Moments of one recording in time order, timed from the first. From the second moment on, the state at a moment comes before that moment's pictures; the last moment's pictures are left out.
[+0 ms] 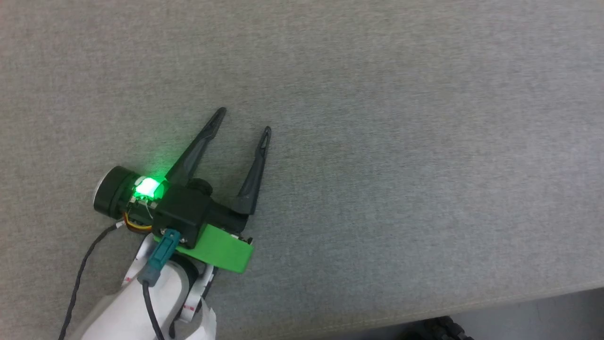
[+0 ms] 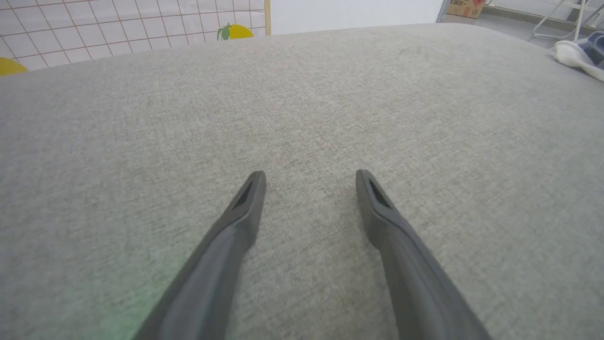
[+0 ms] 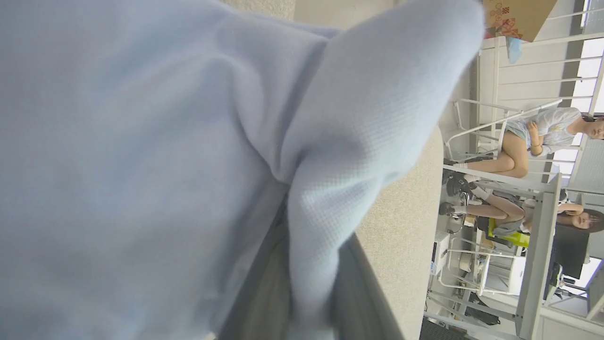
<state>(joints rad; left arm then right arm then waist) -0.36 0.47 -0.58 -0.23 -0.27 0.22 -0.12 -0.63 -0.99 0.12 0.73 0.15 0.13 0.15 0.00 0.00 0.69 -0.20</state>
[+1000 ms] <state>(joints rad) -0.25 0.44 -0.47 -0.01 -0.43 0.29 -0.19 -0.70 -0.82 0.16 0.43 0.37 0.13 -0.07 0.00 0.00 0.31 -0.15</state>
